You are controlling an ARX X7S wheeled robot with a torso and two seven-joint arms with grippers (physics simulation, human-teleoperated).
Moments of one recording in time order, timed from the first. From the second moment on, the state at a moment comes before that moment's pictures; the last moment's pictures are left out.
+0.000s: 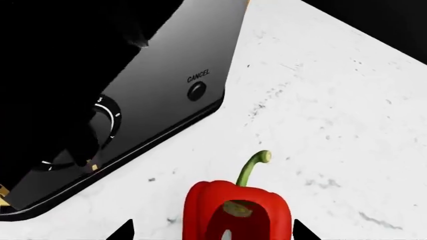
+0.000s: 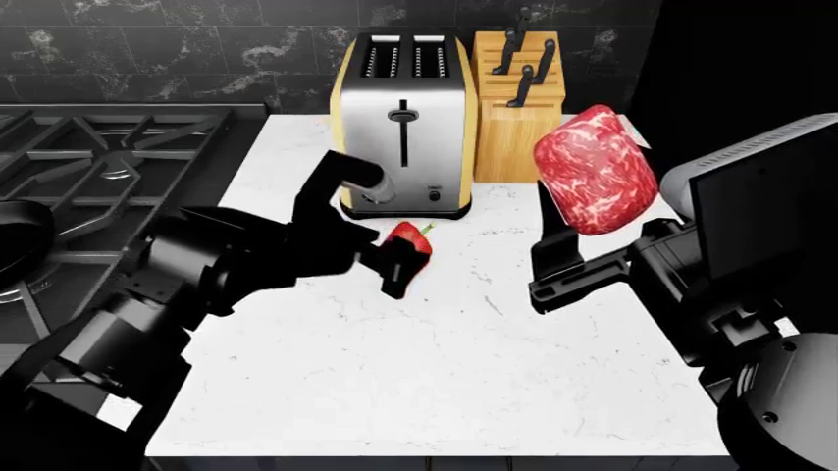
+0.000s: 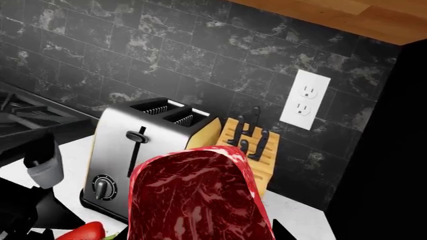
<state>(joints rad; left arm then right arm) -1.26 -0.27 0.86 -0.75 -0.86 -0.74 0.46 0.88 0.93 -0.49 -0.75 1.22 0.76 0.70</state>
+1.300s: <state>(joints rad) -1.18 -0.37 0.80 -0.44 -0.93 -0.78 0.32 0.88 0.93 -0.49 -0.75 1.22 0.75 0.70</state>
